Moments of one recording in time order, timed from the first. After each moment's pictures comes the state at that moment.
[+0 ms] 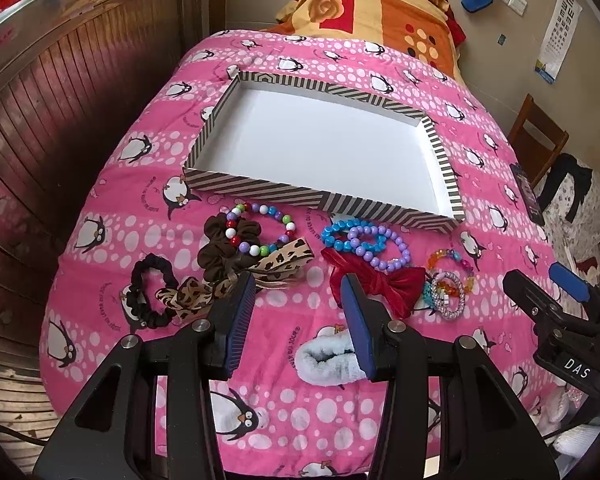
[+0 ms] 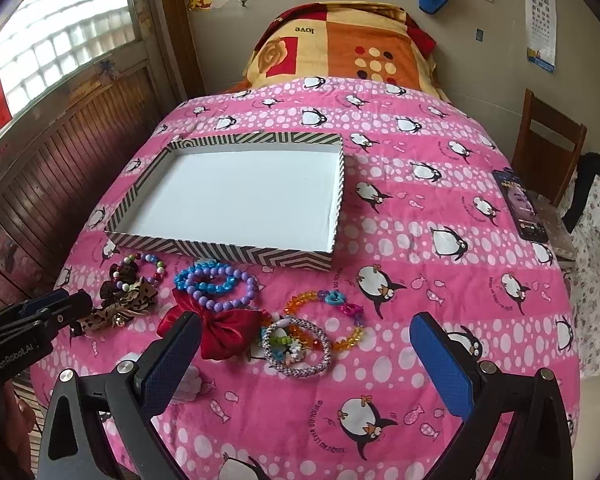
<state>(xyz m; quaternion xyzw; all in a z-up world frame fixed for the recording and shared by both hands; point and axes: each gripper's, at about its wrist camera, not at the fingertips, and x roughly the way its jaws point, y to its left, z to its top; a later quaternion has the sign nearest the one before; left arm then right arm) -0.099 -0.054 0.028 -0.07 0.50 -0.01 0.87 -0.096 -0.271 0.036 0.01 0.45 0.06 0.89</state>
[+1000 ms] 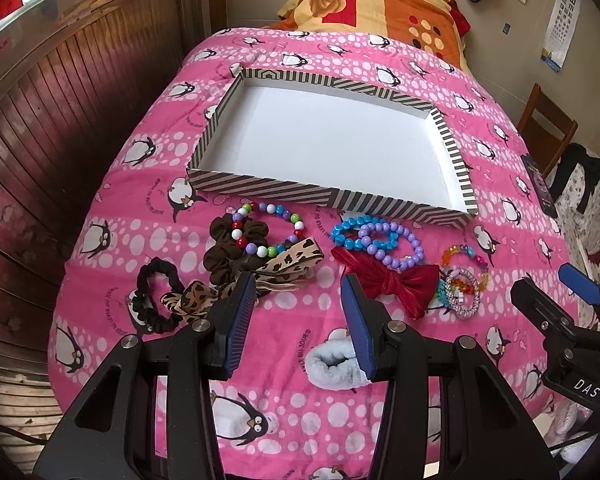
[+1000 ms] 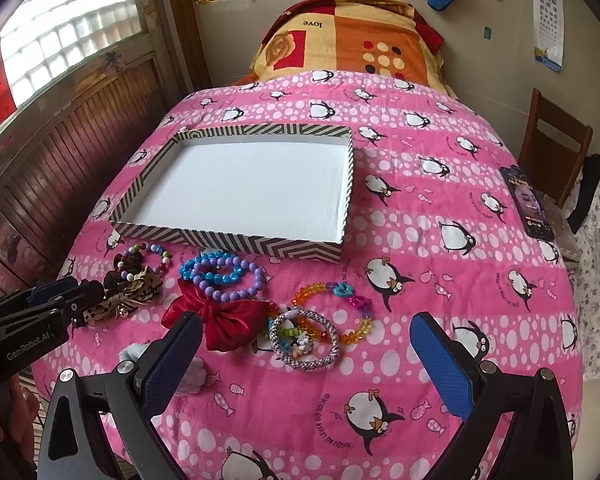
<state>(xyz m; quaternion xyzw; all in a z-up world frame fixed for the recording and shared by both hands) -0.090 -0.056 0.020 -0.04 0.50 0.00 0.86 -0.097 -0.265 0.032 0.01 0.46 0.08 0.88</state>
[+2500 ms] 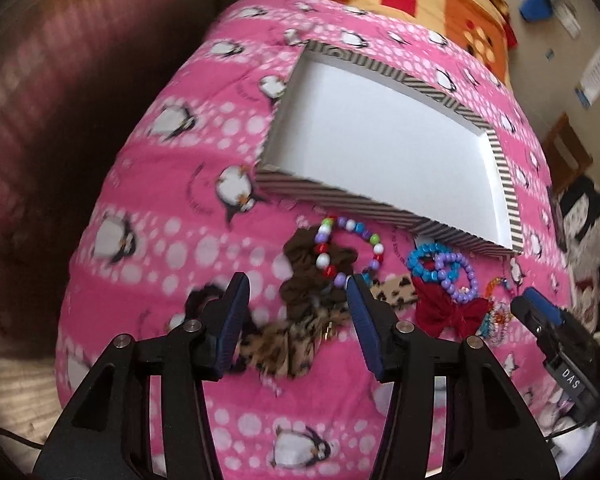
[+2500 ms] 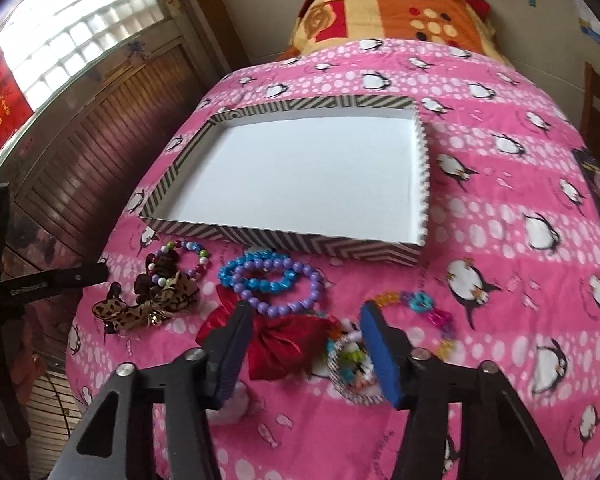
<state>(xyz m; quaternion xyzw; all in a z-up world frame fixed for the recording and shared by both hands) -0.039 0.024 -0.004 -0.10 0.56 0.00 0.83 -0.051 -0.239 -0.007 0.06 0.49 0.18 0.85</state>
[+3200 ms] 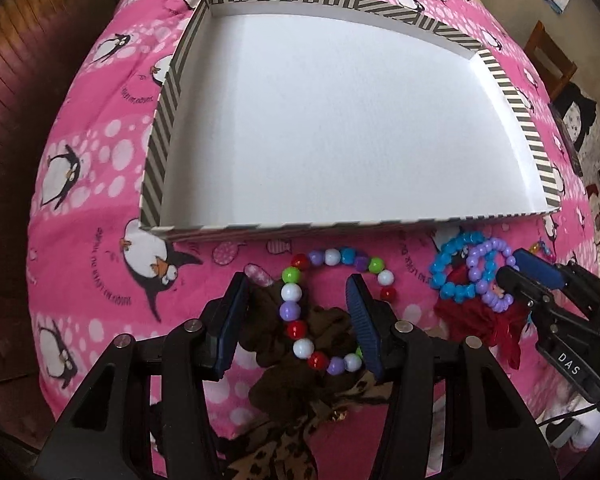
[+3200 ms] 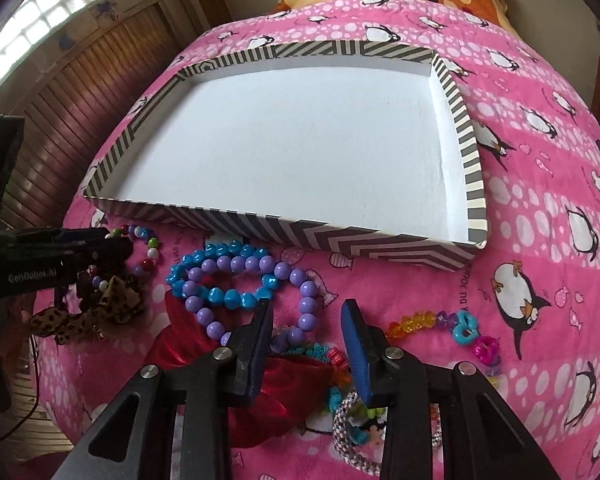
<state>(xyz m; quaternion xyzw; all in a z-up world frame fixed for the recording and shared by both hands) 0.032 -0.007 -0.065 -0.01 0.61 -0.09 0.79 -0.010 -0.214 -0.064 0.03 0.54 0.15 0.83</state>
